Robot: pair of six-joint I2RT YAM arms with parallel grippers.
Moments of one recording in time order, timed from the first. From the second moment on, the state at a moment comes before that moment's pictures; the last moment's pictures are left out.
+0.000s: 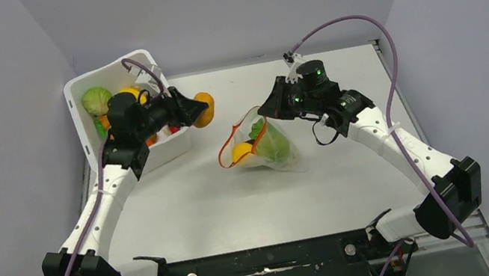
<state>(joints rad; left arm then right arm) -0.21 1.28 1.11 -0.04 0.52 -0.42 0.51 1.35 1.27 -0.42 -0.24 0.65</state>
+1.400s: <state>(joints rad) -0.54 1.35 0.87 0.23 0.47 -0.36 0.52 1.37 1.27 -0.39 -0.27 0.64</state>
